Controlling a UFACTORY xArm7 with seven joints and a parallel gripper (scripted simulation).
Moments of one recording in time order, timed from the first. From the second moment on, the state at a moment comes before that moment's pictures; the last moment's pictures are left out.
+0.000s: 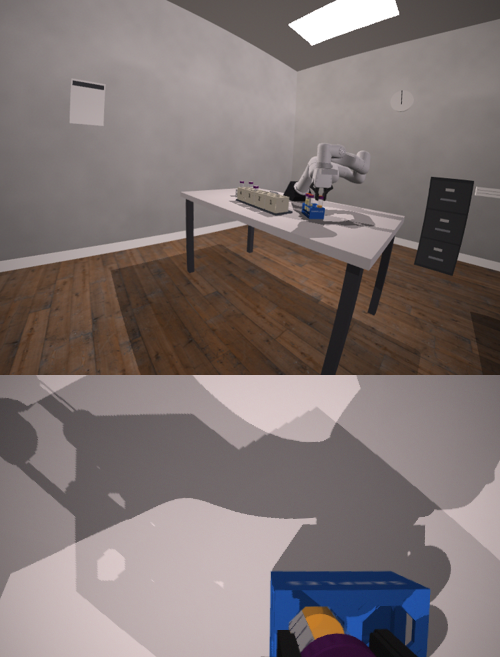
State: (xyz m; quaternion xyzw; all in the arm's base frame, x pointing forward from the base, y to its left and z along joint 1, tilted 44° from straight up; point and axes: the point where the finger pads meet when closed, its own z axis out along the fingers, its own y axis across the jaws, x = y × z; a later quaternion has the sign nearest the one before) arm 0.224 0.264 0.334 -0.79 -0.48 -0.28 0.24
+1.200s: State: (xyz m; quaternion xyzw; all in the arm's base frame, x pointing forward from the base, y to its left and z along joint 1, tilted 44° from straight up) arm 0.223 0.263 0.335 -0.79 -0.48 -0.28 0.24
